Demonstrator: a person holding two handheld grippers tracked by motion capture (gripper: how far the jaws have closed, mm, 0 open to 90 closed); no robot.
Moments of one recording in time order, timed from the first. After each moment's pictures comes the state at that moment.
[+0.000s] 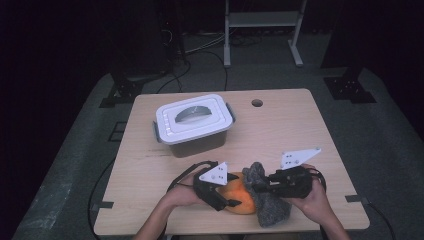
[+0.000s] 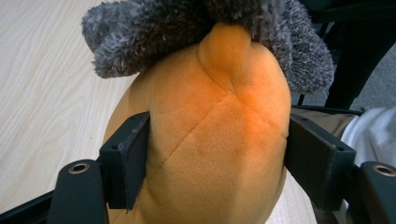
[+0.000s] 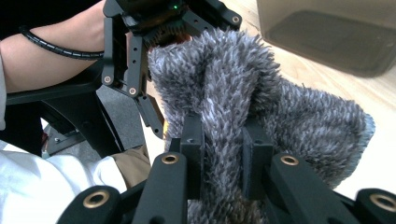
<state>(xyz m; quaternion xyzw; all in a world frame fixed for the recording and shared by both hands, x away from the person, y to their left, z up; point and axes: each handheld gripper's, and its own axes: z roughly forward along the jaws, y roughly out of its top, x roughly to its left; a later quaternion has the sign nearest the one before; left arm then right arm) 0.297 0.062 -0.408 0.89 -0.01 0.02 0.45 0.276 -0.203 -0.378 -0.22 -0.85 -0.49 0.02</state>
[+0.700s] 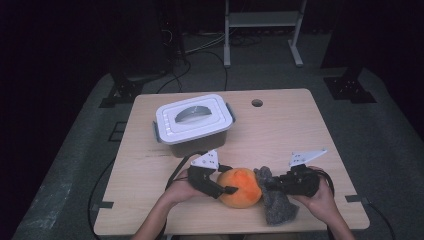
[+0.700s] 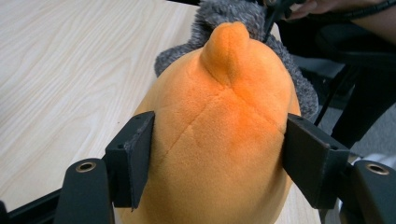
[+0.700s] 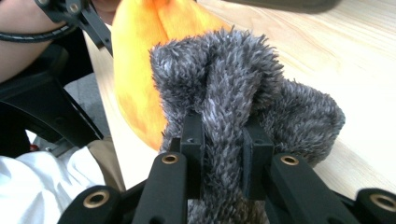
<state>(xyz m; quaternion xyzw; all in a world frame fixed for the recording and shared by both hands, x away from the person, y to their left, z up) 0.322 0.080 -0.411 0.87 0.09 -0.01 0.49 0.293 -0.236 -0.415 -0.30 -0.84 -0.45 0.03</state>
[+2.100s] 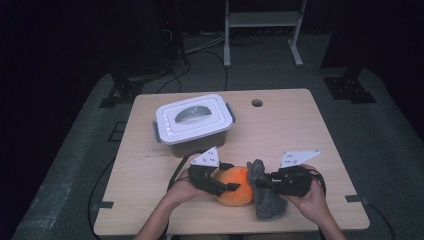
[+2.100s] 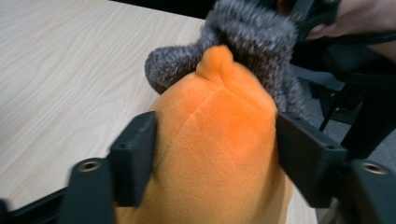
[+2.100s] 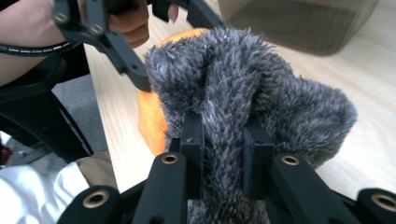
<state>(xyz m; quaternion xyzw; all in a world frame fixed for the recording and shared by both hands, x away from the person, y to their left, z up) 0.318 0.077 -0.404 0.86 0.11 0.00 0.51 0.284 -0.208 -0.398 -0.27 -0.84 -0.47 -0.02</state>
